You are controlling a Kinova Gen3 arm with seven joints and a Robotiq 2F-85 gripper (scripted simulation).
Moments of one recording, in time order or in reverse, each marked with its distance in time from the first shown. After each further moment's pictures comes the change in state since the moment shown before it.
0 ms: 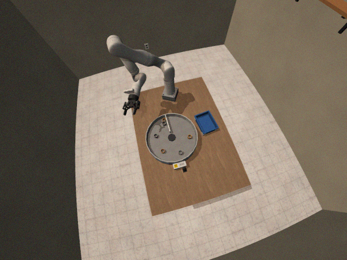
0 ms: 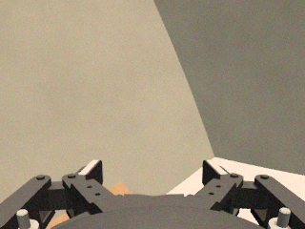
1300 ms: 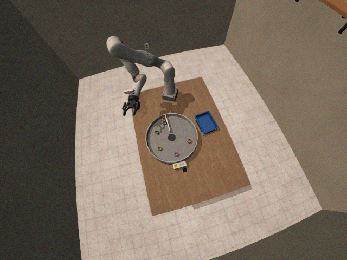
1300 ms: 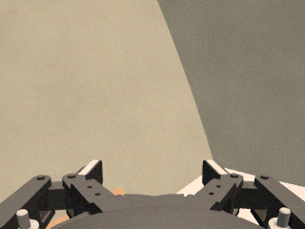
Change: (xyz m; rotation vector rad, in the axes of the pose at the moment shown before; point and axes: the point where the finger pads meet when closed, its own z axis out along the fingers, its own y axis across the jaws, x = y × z) arm 0.007 -0.007 0.008 0.008 0.029 -0.041
